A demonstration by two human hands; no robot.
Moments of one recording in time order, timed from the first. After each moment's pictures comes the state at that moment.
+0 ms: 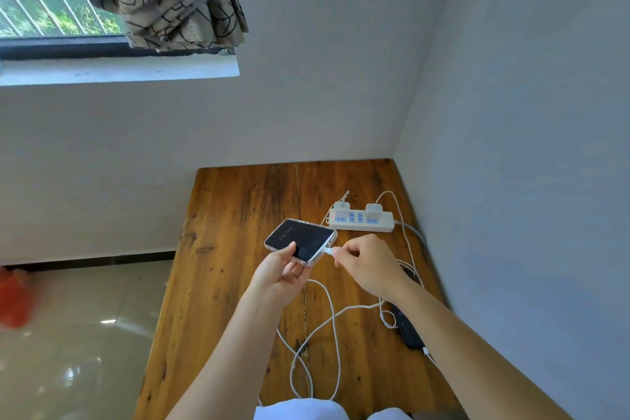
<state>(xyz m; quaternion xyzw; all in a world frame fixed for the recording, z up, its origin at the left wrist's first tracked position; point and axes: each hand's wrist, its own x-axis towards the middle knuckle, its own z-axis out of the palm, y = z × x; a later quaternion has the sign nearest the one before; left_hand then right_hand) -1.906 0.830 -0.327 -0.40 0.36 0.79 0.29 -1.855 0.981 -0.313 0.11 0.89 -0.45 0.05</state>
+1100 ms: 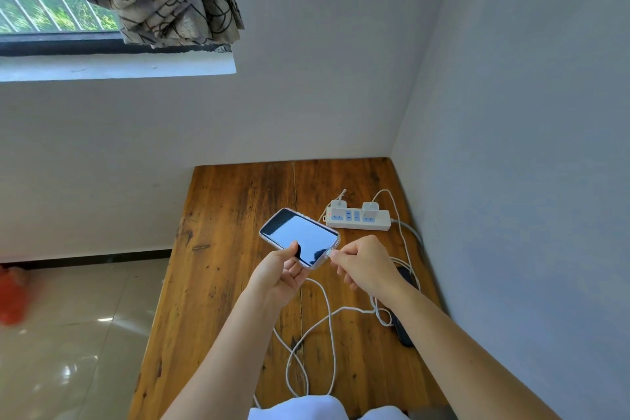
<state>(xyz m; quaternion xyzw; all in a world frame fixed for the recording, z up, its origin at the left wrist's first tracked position) -1.903 0.832 -0.335 -0.34 0.41 0.79 0.30 -1.853 0.980 -0.317 0.19 0.84 -0.50 0.08</state>
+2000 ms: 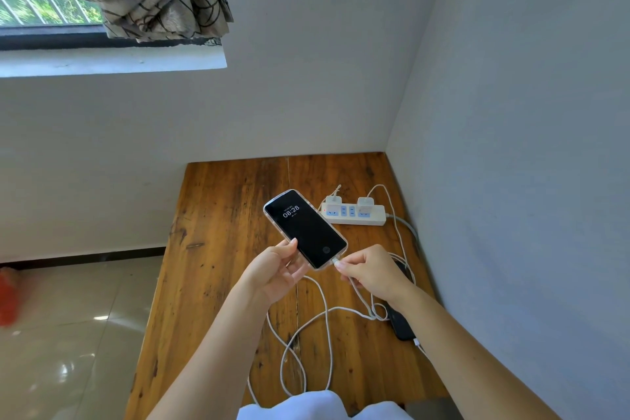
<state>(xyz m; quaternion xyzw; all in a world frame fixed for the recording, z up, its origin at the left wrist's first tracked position) -1.914 0.824 -0.355 -0.24 0.41 0.80 0.37 -1.842 1.005 -0.342 0.16 0.83 -0.52 0.13</state>
